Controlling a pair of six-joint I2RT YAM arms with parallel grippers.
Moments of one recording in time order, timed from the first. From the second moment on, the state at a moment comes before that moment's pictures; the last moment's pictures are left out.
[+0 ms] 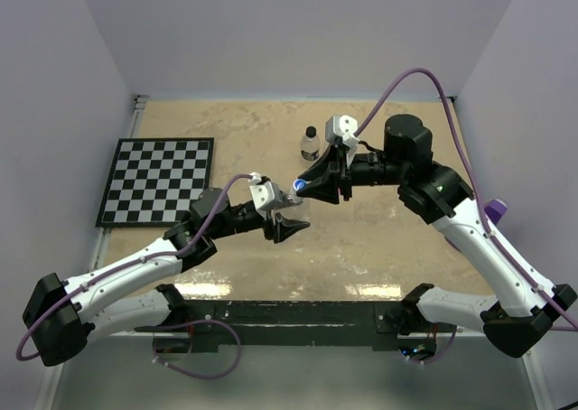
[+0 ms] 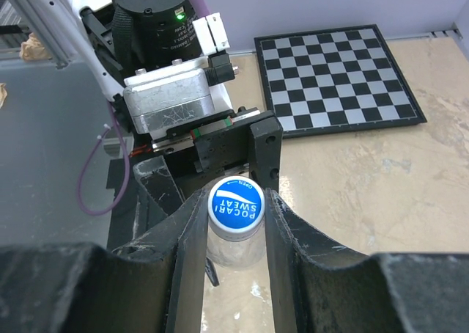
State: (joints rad) left arm -0.86 1.00 0.65 0.34 0.42 -0.01; right arm 0.64 1.15 1.37 -0.47 -0.81 -0.14
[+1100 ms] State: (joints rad) left arm -0.94 1.04 0.75 0.24 0.08 0.09; right arm 0.64 1.12 1.34 -0.40 -0.66 -0.03
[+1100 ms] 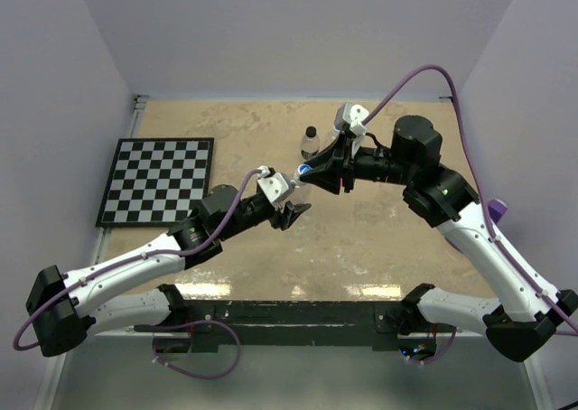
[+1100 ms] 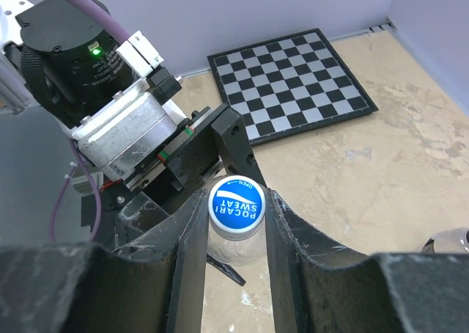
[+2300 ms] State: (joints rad) left arm -1.04 1.08 0.75 0.39 -0.25 0.08; right arm 0.66 1.12 1.31 -0.36 -0.52 0.12
